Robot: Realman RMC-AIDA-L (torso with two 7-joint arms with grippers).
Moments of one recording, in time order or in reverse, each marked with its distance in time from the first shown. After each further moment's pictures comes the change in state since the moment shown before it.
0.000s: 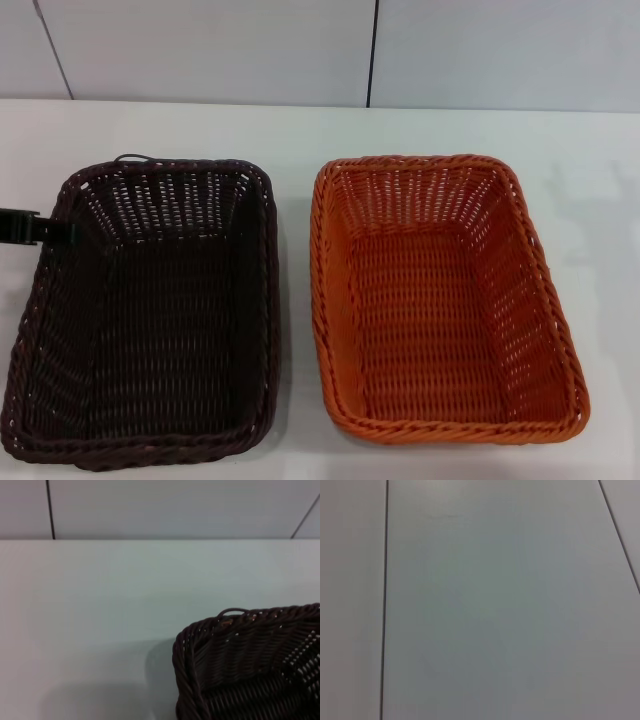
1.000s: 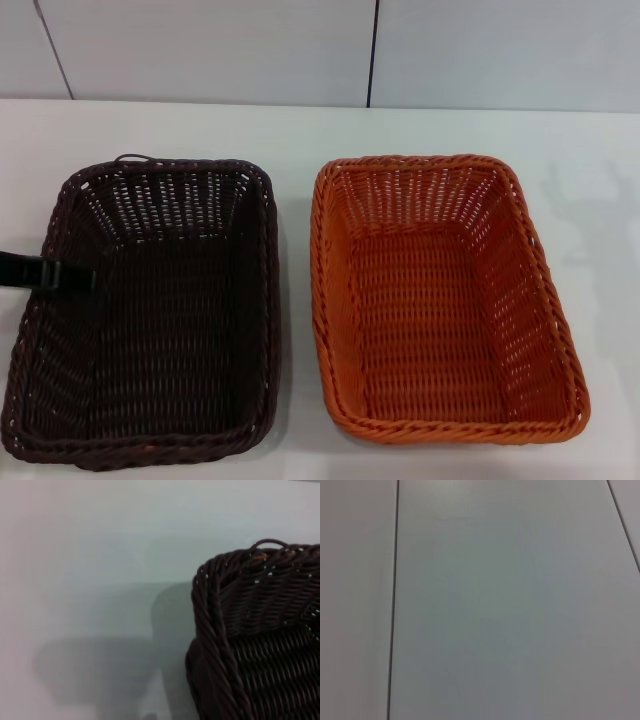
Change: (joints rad) left arm -0.040 -0.002 0.099 0.223 0.080 0.085 -0.040; right arm -0.001 -0.002 0.003 0.000 -0.028 -0.002 0.000
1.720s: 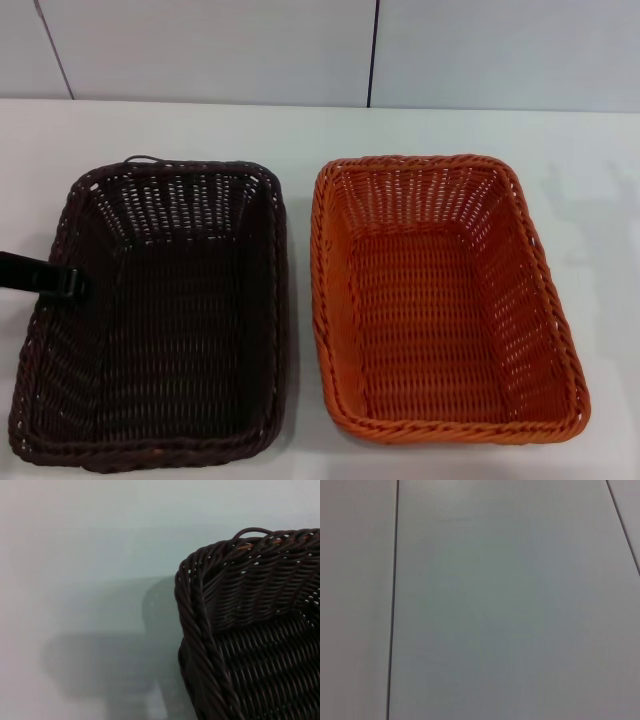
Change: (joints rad) left arm -0.008 0.001 0.058 -0.016 0.025 -0.014 -0.006; right arm -0.002 0.000 0.000 0.000 0.000 -0.003 0.000
